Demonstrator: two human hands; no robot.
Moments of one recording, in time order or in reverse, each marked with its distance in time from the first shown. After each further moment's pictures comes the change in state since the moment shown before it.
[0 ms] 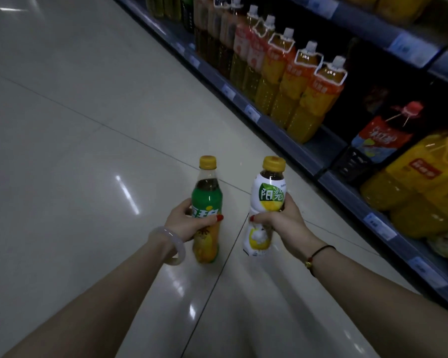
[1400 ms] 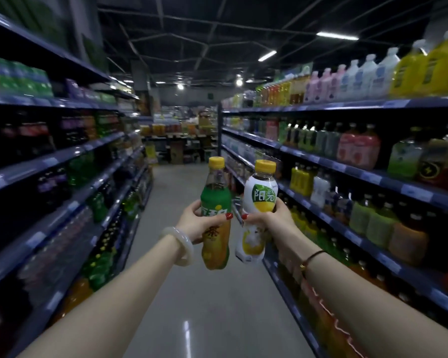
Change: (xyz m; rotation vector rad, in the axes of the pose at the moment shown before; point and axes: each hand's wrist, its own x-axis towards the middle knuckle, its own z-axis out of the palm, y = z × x) left_hand -0.564 0.676 -0.103 -0.118 0.398 0.590; right_hand -0.429 -0.759 0.025 0.106 -0.426 -0.593
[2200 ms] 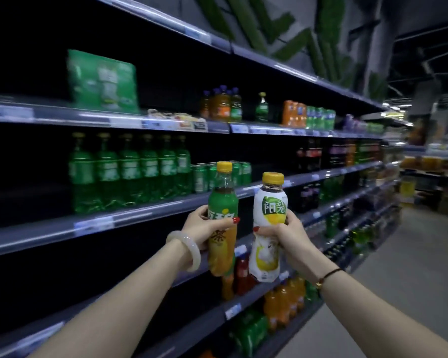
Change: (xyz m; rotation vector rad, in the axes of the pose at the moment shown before) left_hand -0.350 0.061 -0.193 0.057 1.126 0.051; right_hand -0.201 -0.053 0.294 0.142 -1.126 0.001
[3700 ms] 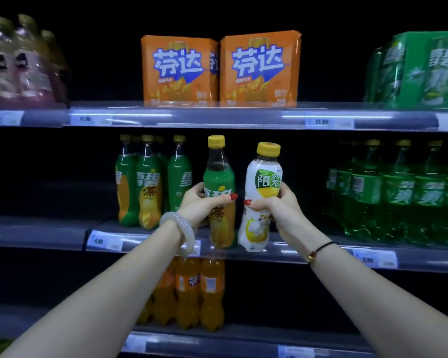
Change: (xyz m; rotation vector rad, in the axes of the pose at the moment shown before) left_hand -0.122 0.058 -0.527 0.130 0.780 0.186; right_hand -0.030 -0.041 0.597 0.269 -0.731 -0.089
